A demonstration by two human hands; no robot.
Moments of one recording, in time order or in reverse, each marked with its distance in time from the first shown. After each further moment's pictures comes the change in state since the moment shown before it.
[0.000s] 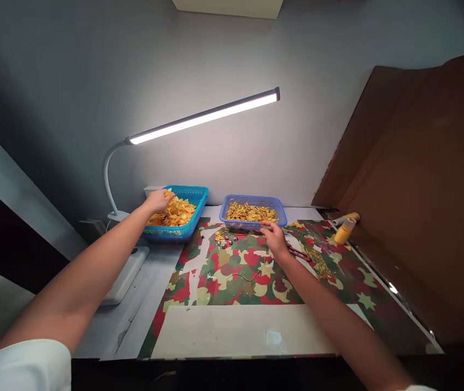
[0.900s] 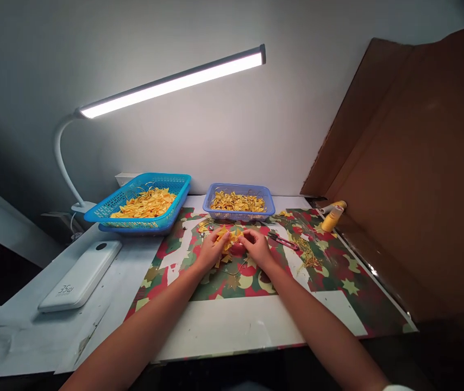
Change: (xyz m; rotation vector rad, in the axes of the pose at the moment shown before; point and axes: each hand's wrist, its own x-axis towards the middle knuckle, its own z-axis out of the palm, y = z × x) left_hand -0.193 0.106 0.163 -0.866 -0.255 0.206; right_hand -0.040 0.028 -0.003 0.028 -0.187 -0.088
